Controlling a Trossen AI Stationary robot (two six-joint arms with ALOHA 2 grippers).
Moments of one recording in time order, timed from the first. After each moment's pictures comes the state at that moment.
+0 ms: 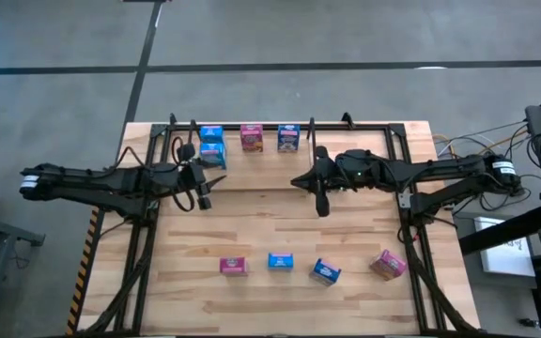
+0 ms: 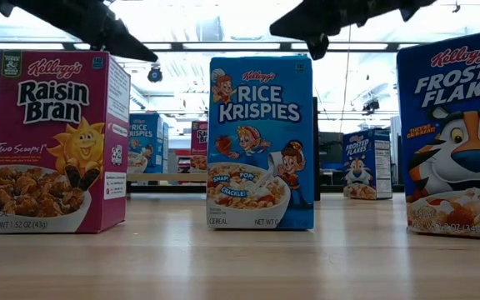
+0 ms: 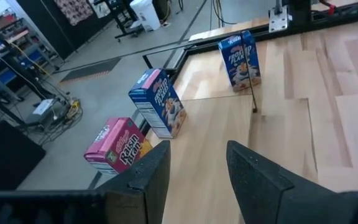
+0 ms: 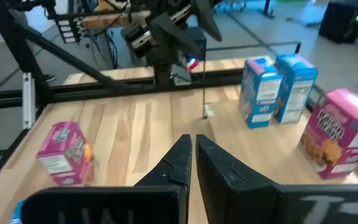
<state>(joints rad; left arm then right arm) -0.02 0.78 0.61 -0.17 -0.48 0.22 -0.08 1.24 0.88 0.11 -0.05 0.06</state>
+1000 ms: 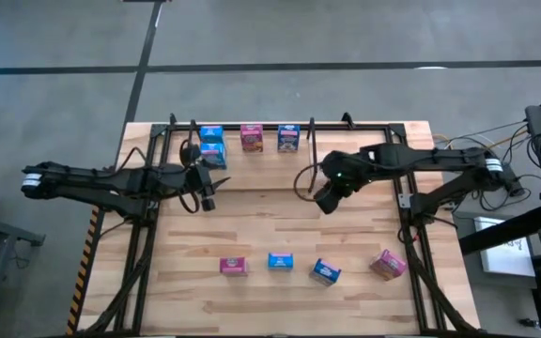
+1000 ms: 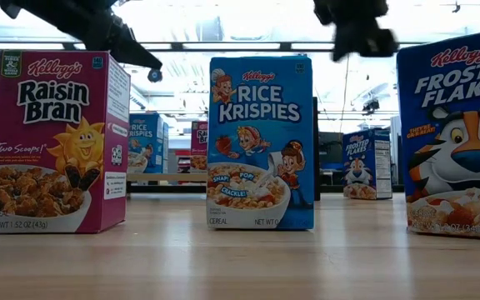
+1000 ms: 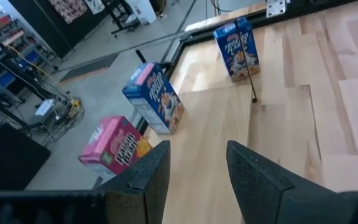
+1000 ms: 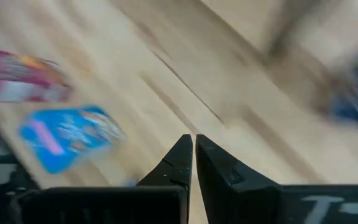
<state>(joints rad) -0.02 0.85 0.63 -0.16 -0.48 0.26 -0.04 1.37 1.34 -1.04 -0.05 0.79</state>
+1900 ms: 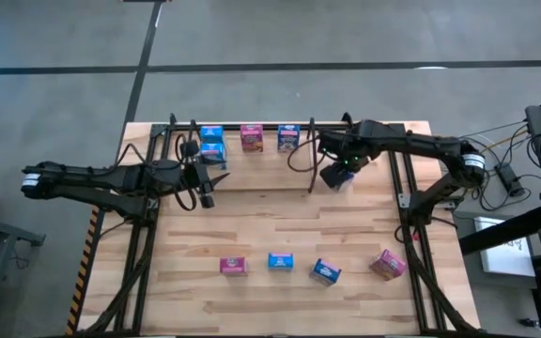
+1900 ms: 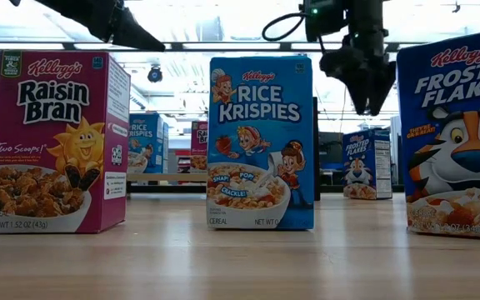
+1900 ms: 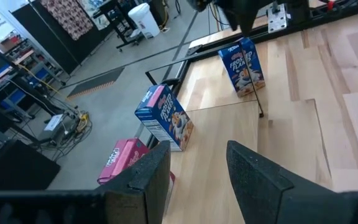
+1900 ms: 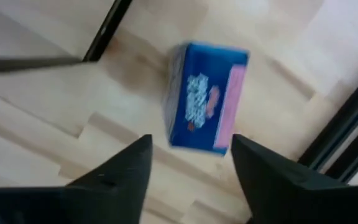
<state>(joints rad) -0.02 0.84 0.70 -0.18 -0.48 0.33 -0.34 1.53 1.37 -1.34 0.10 0.63</state>
